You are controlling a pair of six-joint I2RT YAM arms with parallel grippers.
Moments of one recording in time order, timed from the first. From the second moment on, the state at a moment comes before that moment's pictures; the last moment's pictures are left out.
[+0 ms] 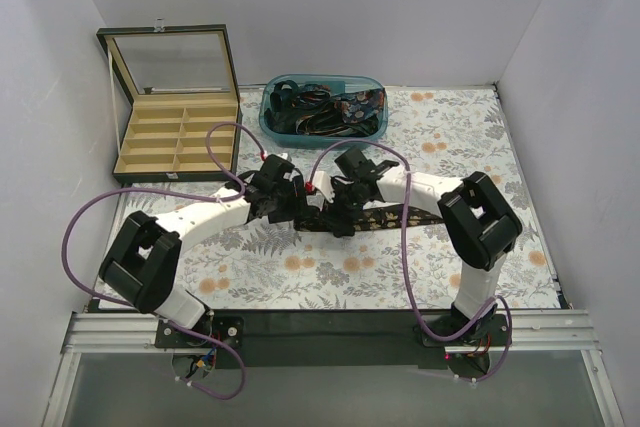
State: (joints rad) left arm -0.62 1.52 0.90 -0.34 0.02 -0.71; right arm 0.72 1.85 1.19 -0.46 -0.42 -0.59
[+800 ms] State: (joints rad) left arm -0.68 1.59 0.90 -0.29 0.01 -0.72; right arm 0.63 1.58 0.82 0.09 -0.47 0.28
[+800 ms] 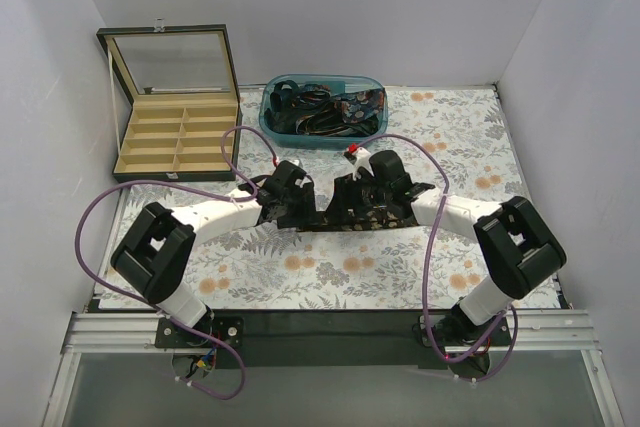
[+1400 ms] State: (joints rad) left arm -0.69 1.61 0.95 -0.34 -0.02 -0.72; right arm 0.62 1.75 0.82 0.31 -0.55 0.54
